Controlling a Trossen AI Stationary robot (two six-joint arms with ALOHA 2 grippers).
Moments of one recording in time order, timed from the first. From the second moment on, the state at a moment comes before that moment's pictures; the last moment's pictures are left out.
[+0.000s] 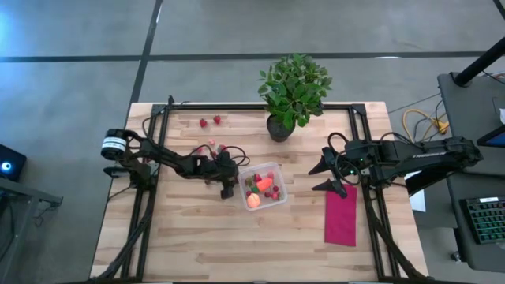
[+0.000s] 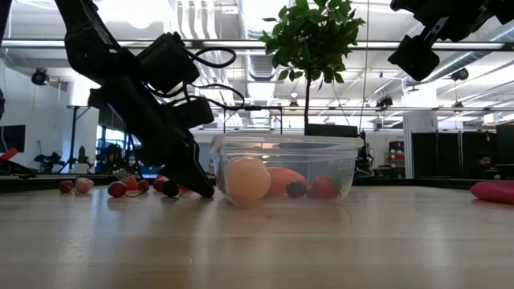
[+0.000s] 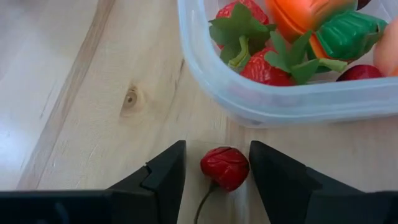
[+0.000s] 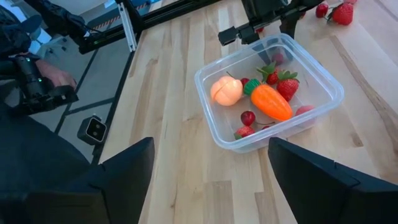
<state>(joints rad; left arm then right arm) 0.03 1.65 0.59 0.28 -0.11 -0.07 0.06 0.74 0.60 -0.36 -0.21 0.34</state>
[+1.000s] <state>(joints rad) 0.03 1.32 0.62 0.05 -0.12 -0.14 0.06 0.74 0.60 -0.36 -0.21 0.34</state>
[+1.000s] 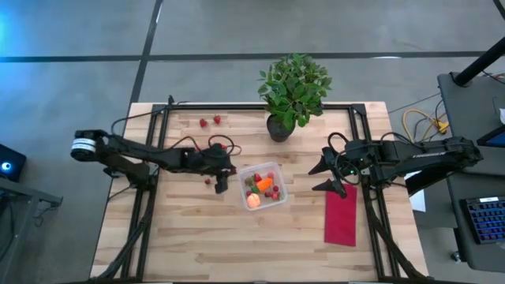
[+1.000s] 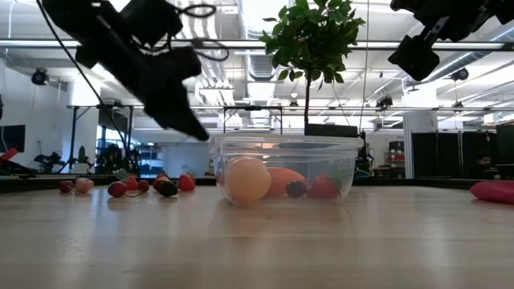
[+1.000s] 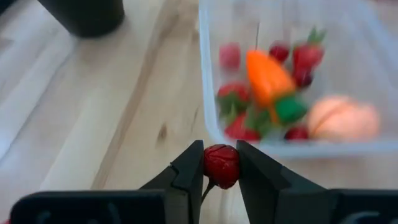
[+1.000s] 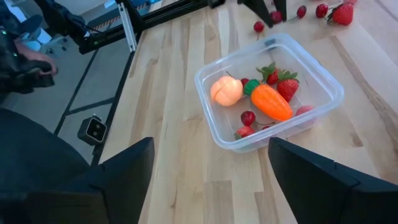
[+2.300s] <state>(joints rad) -0.07 1.75 1.22 -0.30 0.02 -0.67 0.06 0.74 0.60 -0.36 -0.21 0.34</state>
